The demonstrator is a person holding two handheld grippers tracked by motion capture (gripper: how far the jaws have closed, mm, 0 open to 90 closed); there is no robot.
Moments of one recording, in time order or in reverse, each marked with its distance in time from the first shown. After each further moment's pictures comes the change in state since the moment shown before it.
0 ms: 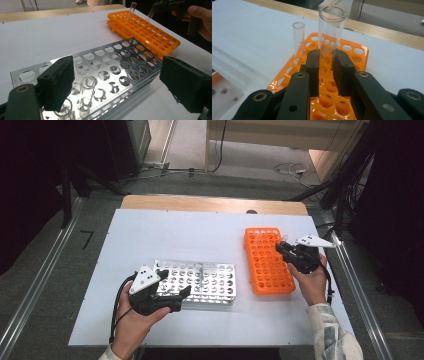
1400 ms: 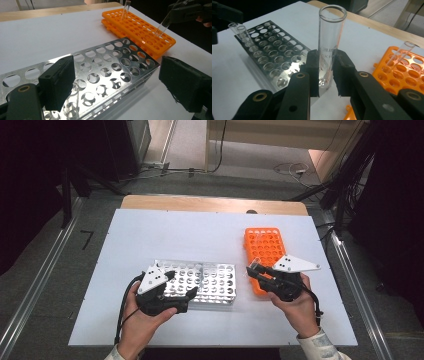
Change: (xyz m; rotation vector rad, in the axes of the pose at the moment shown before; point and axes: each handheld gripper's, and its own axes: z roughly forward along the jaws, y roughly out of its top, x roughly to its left) left arm -0.014 0.004 0.007 0.020 -0.013 0.012; right arm 0.107 0.010 -0.053 -0.012 0.266 -0.116
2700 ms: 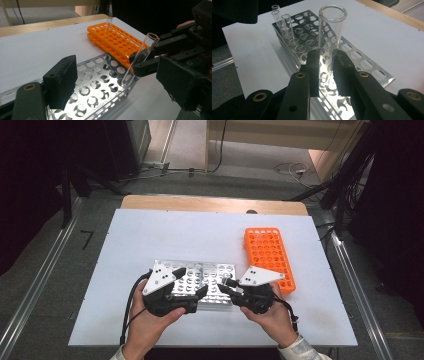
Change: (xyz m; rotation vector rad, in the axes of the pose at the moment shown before) left arm -0.024 0.021 -0.005 -0.063 -0.068 0.022; right arm 0.059 0.004 0.033 0.069 0.148 -0.100
